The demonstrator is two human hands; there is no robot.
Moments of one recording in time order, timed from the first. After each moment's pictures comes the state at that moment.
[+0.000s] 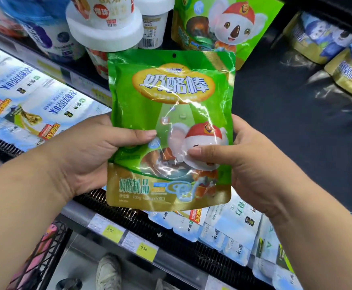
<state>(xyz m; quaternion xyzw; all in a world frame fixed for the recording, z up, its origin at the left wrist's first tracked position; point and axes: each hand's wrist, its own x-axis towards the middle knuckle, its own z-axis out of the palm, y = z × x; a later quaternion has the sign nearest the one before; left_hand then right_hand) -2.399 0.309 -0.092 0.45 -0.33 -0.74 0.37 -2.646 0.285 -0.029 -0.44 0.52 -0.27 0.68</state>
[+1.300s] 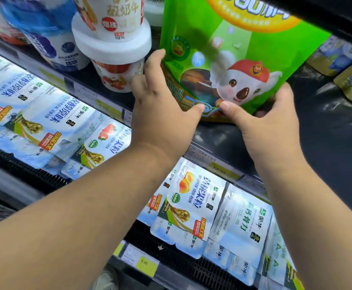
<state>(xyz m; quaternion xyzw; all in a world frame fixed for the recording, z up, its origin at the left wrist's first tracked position) -2.491 0.248 -0.058 0.71 -0.48 -0.23 0.46 -2.642 0.217 -0.051 -0.59 0.59 -0.45 0.33</state>
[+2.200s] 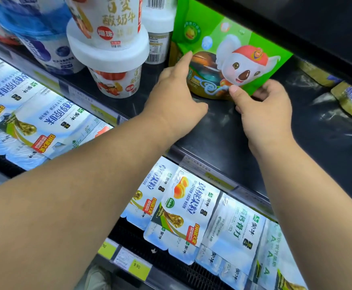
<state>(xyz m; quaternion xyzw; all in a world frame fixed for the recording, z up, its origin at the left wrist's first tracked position) -2.485 0.194 -0.055 0.69 -0.55 -0.33 0.34 -2.639 0.165 -0.053 -0.51 0.64 -0.45 0.36</state>
